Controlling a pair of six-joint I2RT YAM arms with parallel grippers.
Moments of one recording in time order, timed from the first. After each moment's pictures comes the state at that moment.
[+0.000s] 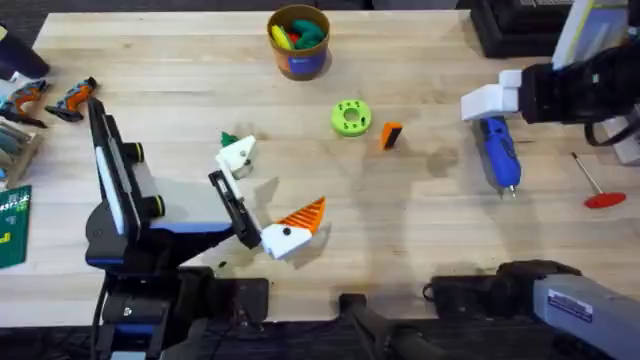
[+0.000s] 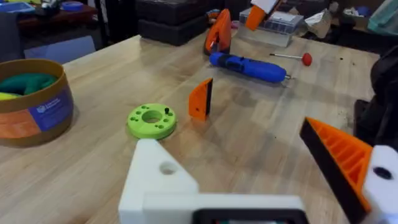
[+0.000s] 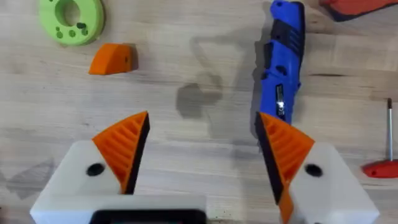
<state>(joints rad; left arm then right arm) -0.01 0.01 0.01 -0.10 1.03 0.02 0.01 1.17 1.17 -1.17 -0.06 0.00</state>
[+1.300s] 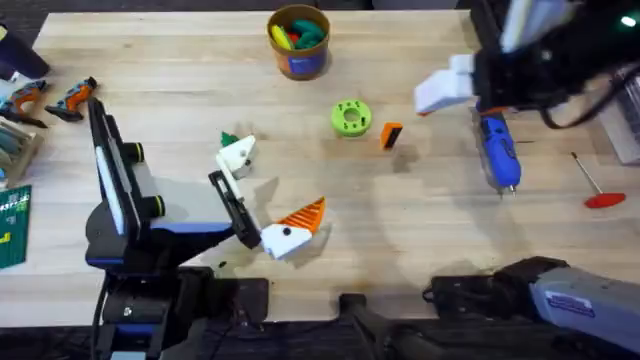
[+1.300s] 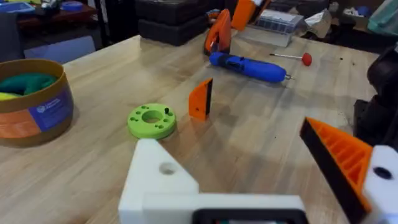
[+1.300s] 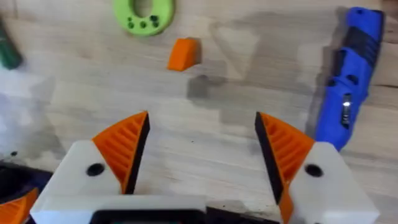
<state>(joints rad) -0.01 0.01 0.01 -0.10 1.03 0.02 0.28 1.29 1.33 -1.25 -0.06 0.21</state>
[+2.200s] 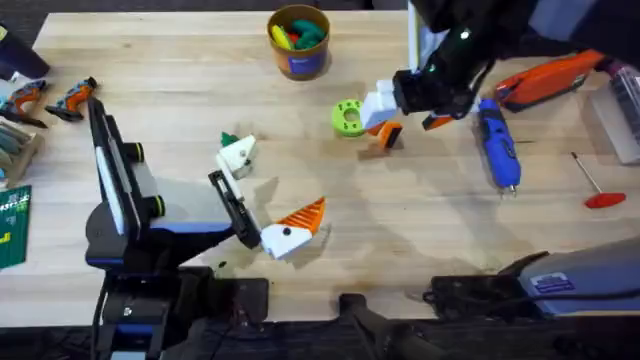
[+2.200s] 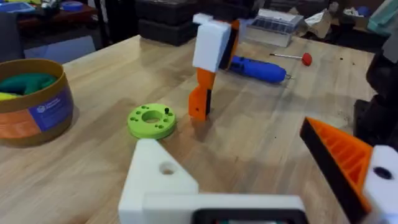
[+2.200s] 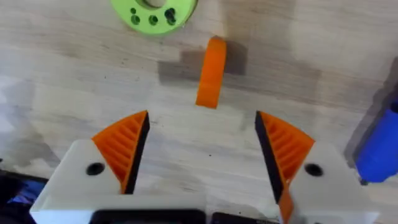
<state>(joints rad) -0.01 0.01 0.01 -0.10 1.03 0.02 0.43 1.65 1.40 -1.20 -0.06 0.31</state>
